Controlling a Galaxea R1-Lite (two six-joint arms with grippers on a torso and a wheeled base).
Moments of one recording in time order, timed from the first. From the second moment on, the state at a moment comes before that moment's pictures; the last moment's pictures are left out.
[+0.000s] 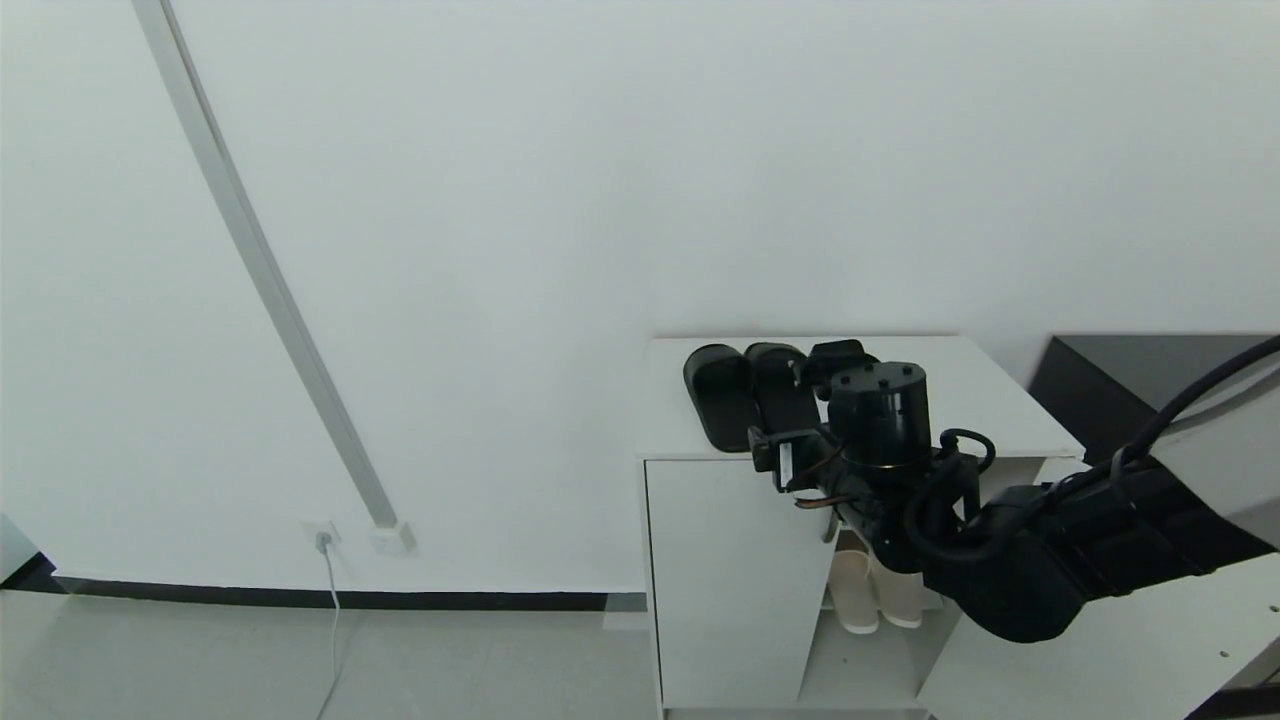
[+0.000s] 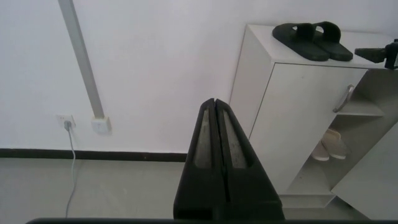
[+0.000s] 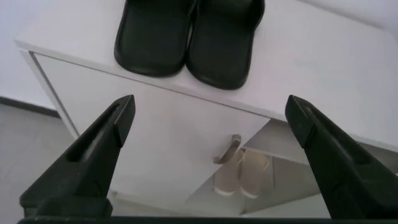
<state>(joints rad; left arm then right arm) 0.00 0.00 0.00 0.00 0.01 -0.07 0.70 2.01 -1.01 -0.74 -0.55 0.11</state>
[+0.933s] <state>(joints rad) 0.00 0.00 0.00 0.00 0.01 -0.08 0.70 2.11 -1.01 -0.80 -0.46 0.20</state>
